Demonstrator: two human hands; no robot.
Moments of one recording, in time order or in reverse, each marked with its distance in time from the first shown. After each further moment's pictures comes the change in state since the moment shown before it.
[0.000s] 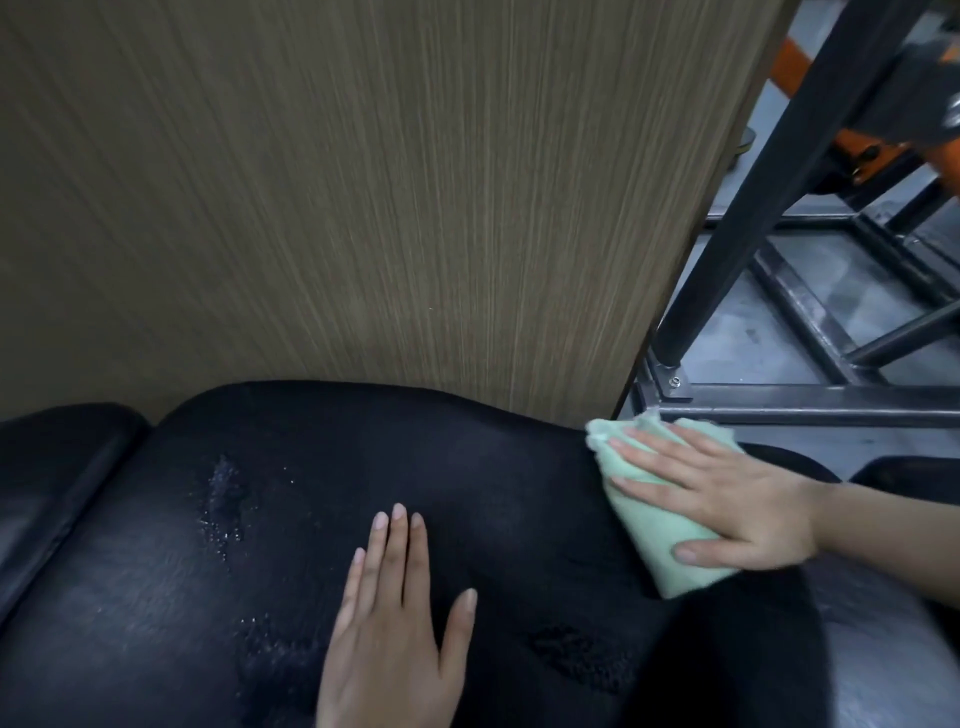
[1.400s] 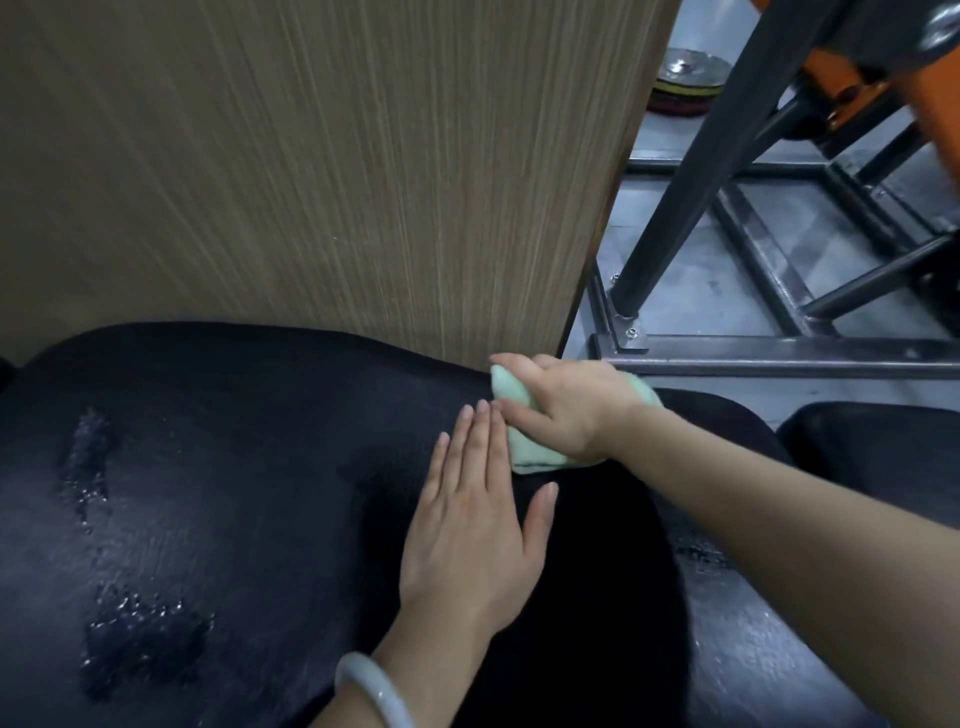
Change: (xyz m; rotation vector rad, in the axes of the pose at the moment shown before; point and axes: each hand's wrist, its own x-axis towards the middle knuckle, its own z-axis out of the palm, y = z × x) left_hand 0.052 0.125 0.021 -0.072 -0.034 0.142; right_hand 0.072 -0.011 -0.001 0.220 0.118 0.466
